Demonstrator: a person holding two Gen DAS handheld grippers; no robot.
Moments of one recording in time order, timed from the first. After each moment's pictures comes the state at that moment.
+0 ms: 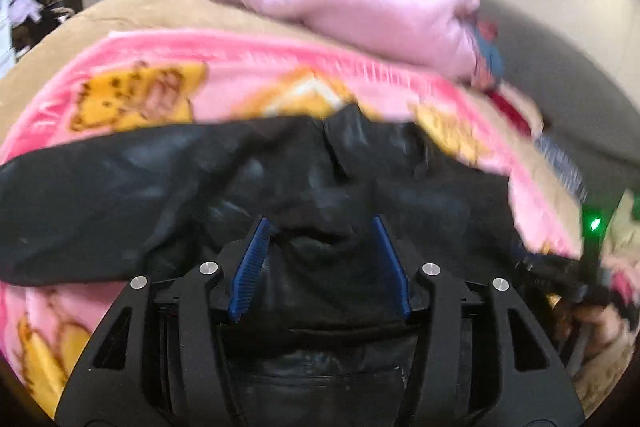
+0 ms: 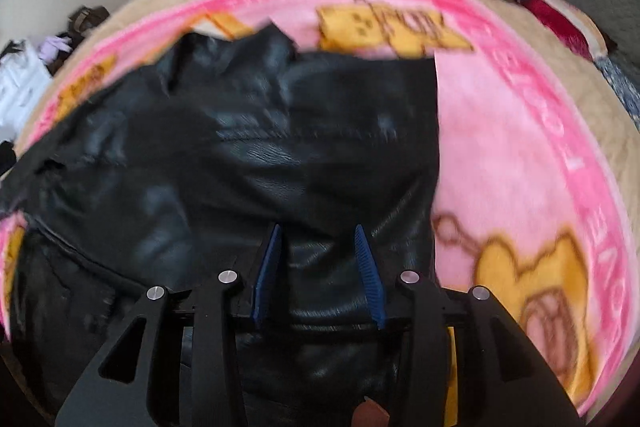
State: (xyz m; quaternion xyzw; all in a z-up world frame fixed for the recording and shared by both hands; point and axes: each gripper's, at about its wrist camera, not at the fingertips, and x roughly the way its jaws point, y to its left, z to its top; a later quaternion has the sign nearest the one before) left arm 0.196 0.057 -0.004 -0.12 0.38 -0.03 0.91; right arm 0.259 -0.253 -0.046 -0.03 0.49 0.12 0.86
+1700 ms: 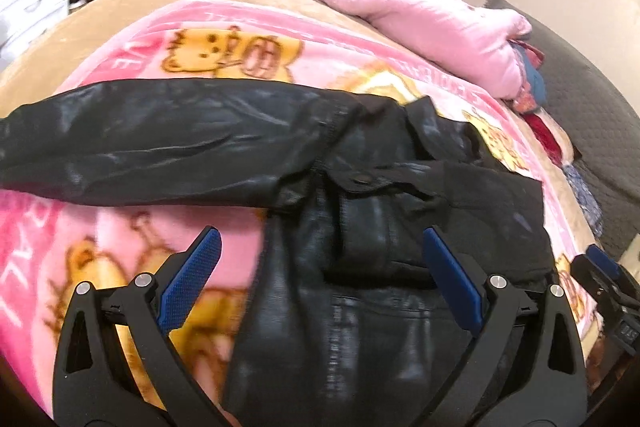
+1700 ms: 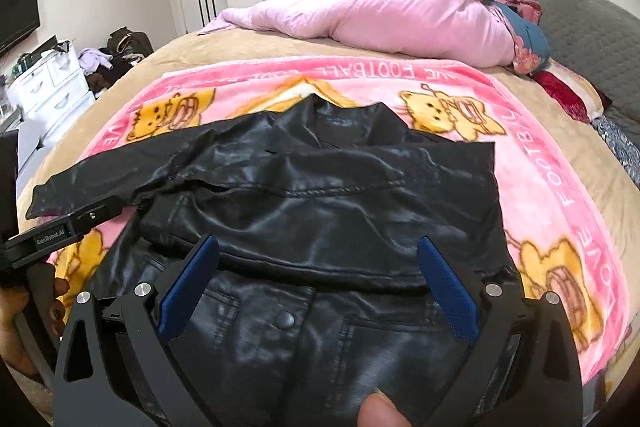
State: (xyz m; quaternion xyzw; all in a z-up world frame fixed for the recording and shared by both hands) left arm 0.122 0.135 -0.007 -0.19 0.38 0.06 0.90; right arm 0.143 -0.140 0.043 -0.04 0.37 0.16 0.91
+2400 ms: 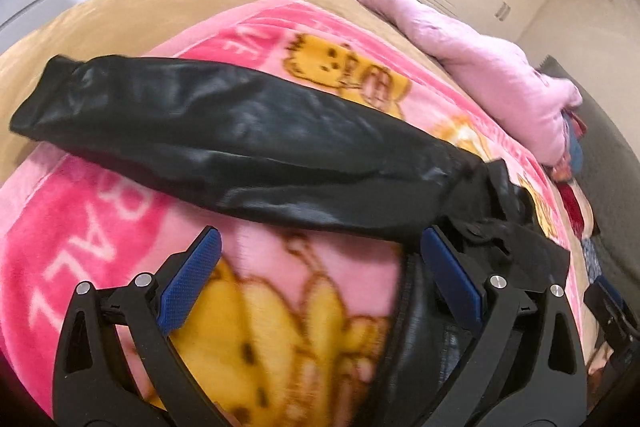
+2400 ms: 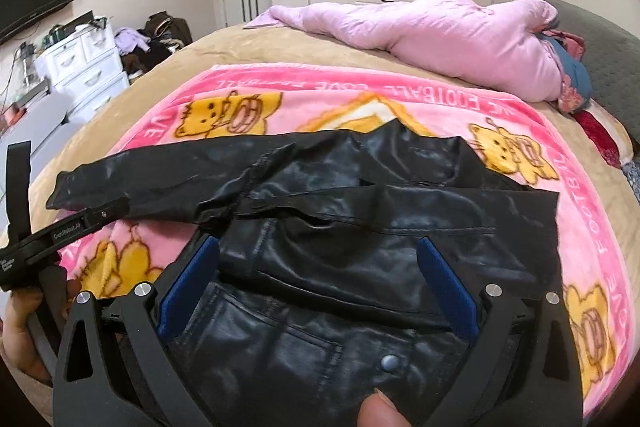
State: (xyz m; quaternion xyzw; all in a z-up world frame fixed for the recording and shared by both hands) left arm 0.085 0.244 -0.023 -0.28 0.35 0.15 0.88; right arm 0.147 -0.040 0.053 -0.08 0.36 0.22 0.90
